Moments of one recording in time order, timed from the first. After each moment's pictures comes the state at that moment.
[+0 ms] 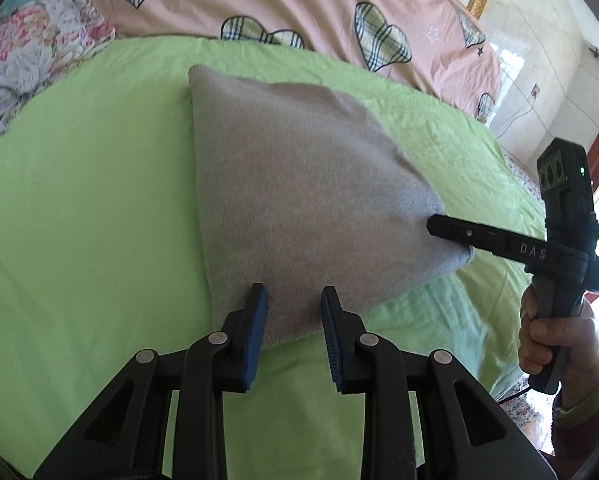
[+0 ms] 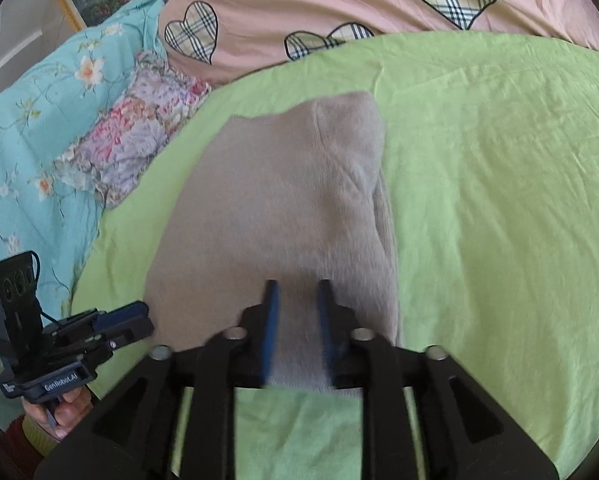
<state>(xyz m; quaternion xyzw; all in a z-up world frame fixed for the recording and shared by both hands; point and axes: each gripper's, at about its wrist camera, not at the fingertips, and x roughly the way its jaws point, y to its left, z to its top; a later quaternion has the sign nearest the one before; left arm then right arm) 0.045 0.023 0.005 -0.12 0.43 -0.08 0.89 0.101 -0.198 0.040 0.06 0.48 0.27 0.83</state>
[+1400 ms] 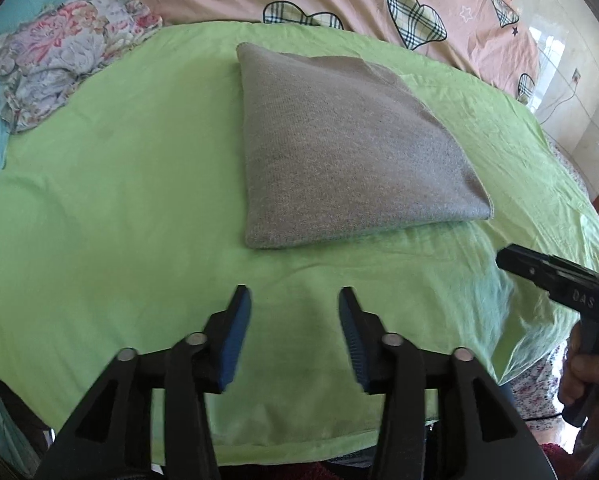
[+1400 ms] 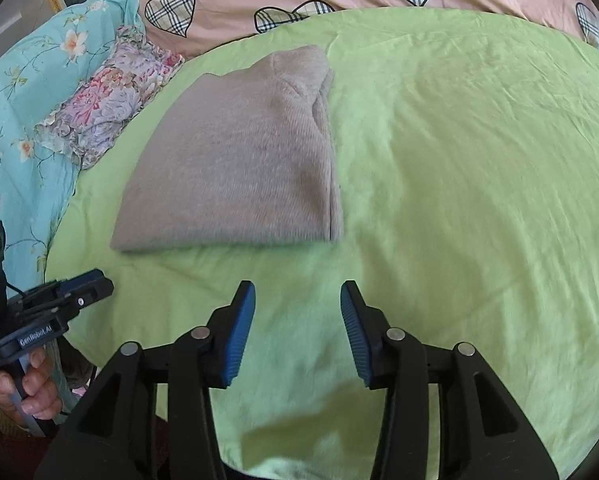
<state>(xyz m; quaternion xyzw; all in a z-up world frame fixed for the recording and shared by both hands) -0.012 0.015 0.010 -0.08 0.46 0.01 0.88 0.026 -0.236 0.035 0.03 0.50 0.23 0.83</state>
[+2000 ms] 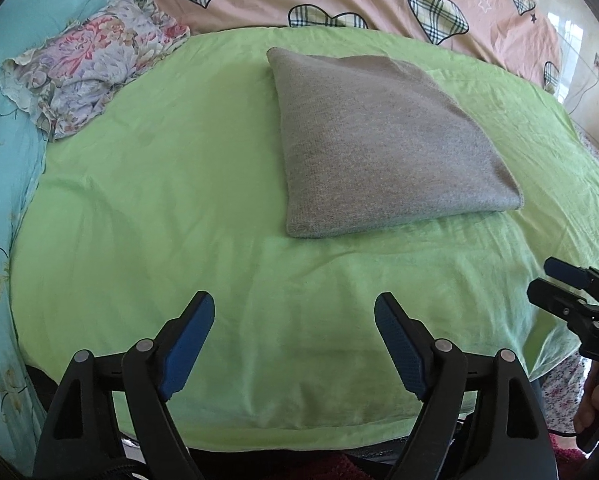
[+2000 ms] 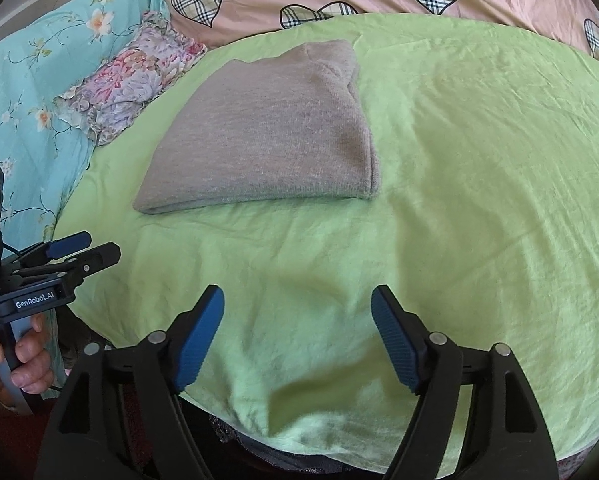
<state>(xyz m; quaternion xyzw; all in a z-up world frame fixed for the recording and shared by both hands) -0.022 0.022 0.012 -0.03 0.47 0.07 0.88 -0.009 -0.223 0.034 0.01 0.49 0.25 0.84</state>
